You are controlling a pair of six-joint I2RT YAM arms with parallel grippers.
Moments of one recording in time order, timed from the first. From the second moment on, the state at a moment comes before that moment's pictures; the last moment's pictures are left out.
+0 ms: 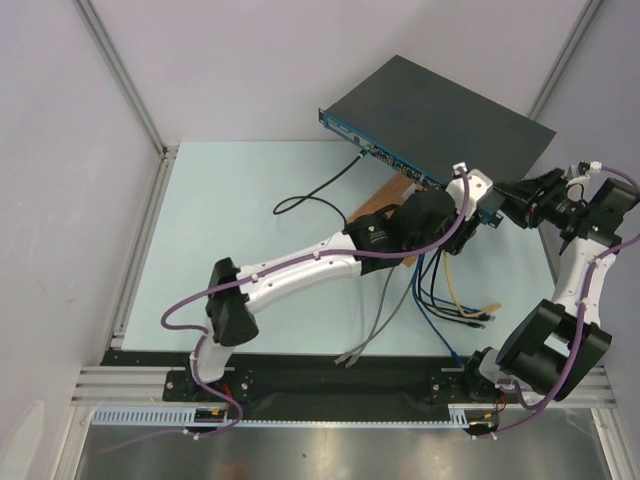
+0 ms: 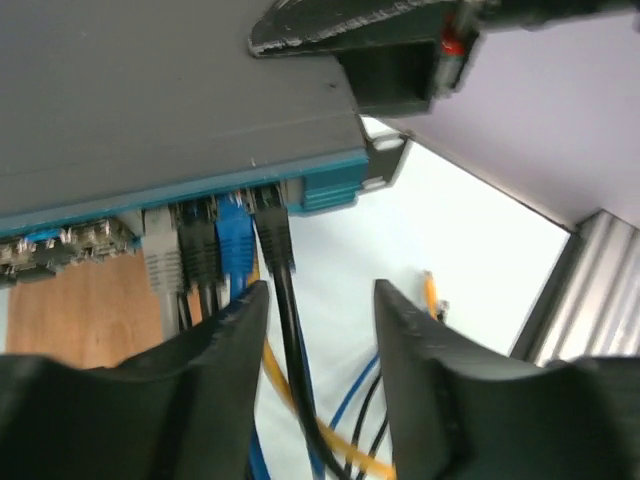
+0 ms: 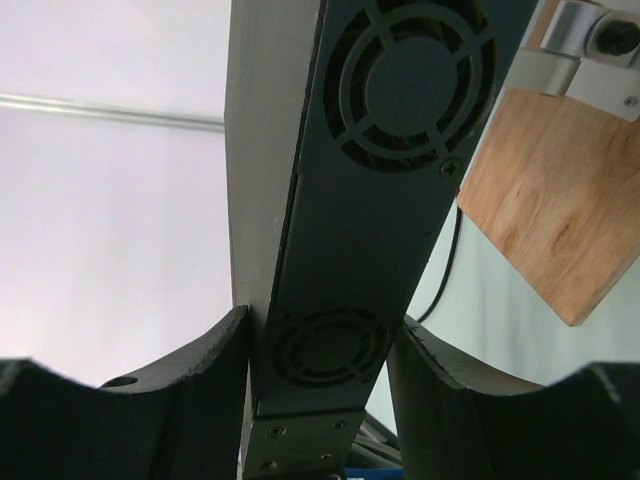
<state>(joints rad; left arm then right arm) -1.19 2.06 2.13 -0.37 -0.22 -0.14 -0.61 1.30 1.09 -0.26 -1.21 0.81</state>
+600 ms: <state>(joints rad) -0.74 1.52 1.72 -0.47 0.10 -0.14 -0.69 1.50 1.44 -0.75 -1.24 0.33</state>
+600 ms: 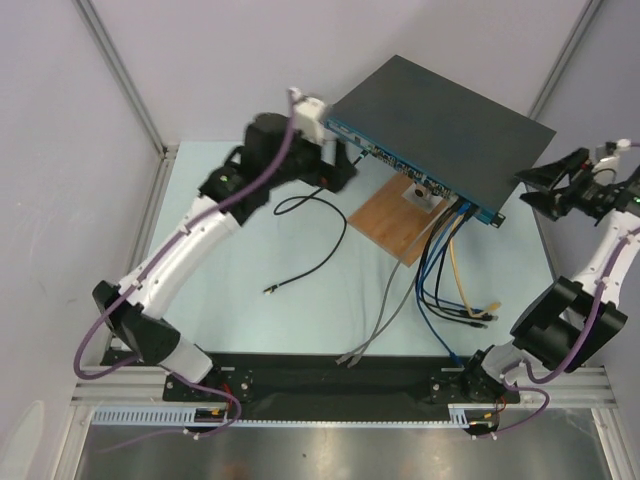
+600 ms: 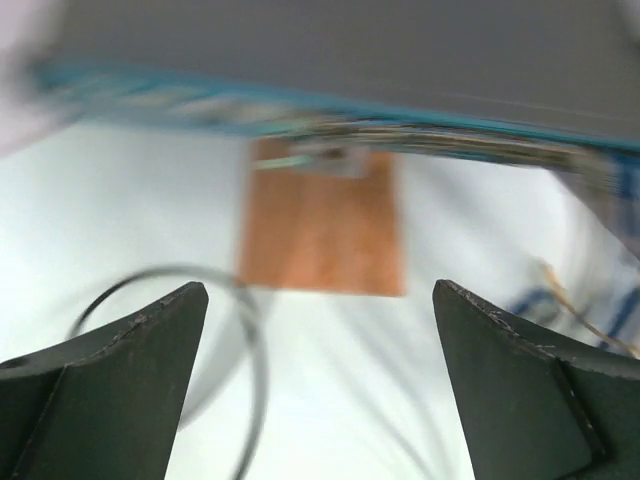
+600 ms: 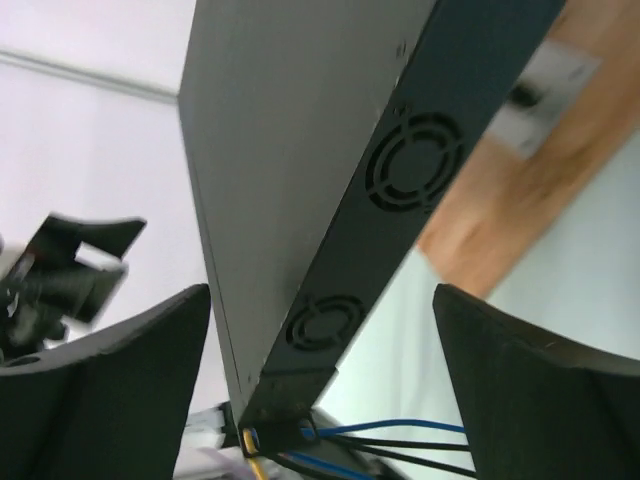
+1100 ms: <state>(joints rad) -0.18 1.49 1.58 -0.80 0.20 -0.09 -0.74 1.39 1.62 -1.06 -1.06 -0.03</state>
